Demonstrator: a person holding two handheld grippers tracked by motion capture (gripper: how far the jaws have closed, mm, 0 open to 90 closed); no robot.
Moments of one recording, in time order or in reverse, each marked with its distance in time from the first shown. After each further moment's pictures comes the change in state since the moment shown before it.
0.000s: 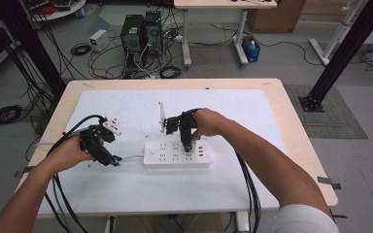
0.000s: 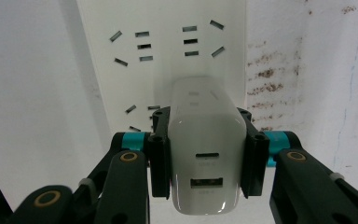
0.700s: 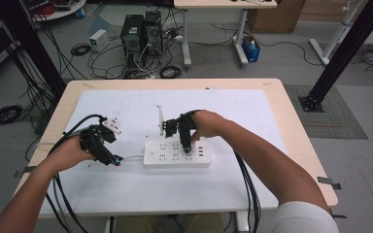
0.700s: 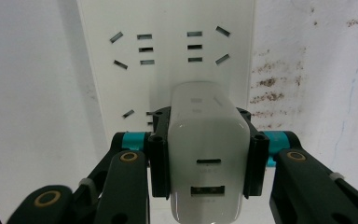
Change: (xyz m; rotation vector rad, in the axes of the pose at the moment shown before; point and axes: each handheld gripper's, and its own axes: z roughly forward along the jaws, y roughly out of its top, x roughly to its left) left arm 0.001 -0.001 0.001 -0.026 -0.026 -0.018; right arm 0.002 0.003 0.005 0.007 -0.014 -0.043
